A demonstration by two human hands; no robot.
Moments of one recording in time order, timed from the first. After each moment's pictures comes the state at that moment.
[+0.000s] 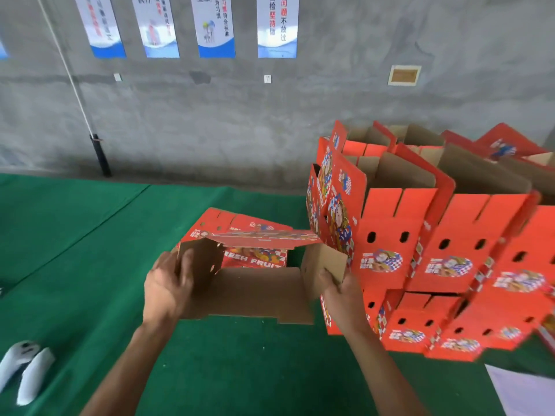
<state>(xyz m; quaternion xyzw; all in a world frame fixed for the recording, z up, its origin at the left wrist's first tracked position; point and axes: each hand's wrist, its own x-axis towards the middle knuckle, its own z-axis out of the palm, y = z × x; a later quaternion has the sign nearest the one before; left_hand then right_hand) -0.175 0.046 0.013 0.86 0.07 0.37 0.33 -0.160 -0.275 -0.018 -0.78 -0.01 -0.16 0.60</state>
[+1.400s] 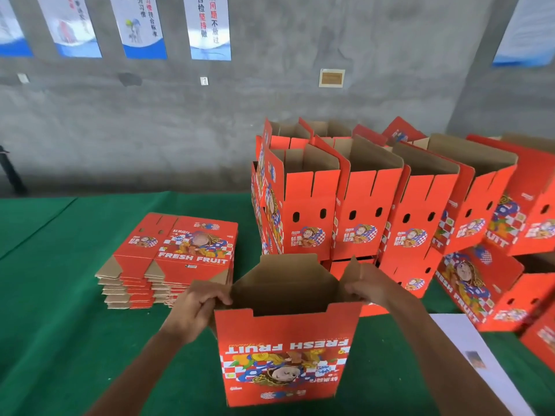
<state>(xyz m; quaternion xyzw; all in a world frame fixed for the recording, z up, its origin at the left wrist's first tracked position) -0.201 -0.069 -0.053 0.86 -0.31 0.14 0.38 -0.240 -0.483 0.011 -0.90 0.13 0.08 0.41</state>
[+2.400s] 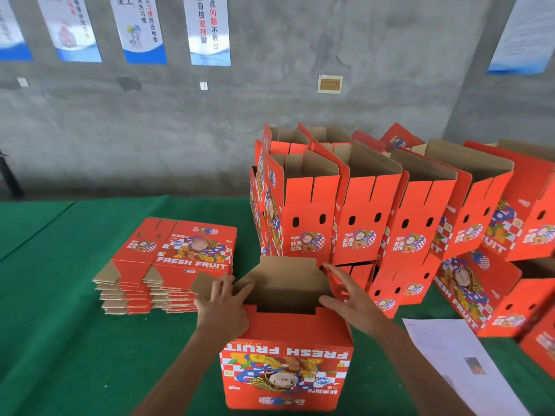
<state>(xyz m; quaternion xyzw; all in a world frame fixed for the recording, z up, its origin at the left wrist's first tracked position) -0.204 -0.143 -0.046 0.99 -0.11 -0.01 -0.03 -0.255 -0.459 -0.038 -0.87 -0.03 0.00 0.49</state>
